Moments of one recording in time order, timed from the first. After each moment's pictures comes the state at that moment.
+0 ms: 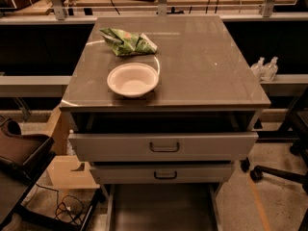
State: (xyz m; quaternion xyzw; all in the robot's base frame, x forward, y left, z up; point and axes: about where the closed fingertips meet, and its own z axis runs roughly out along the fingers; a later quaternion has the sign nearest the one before) arm 0.333 0.022 0.186 -0.42 0.66 0.44 0.43
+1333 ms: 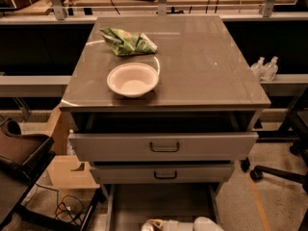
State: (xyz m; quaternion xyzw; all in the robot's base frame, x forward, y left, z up) arm 0.391 0.017 0.196 -0.53 0.65 0.35 0.41
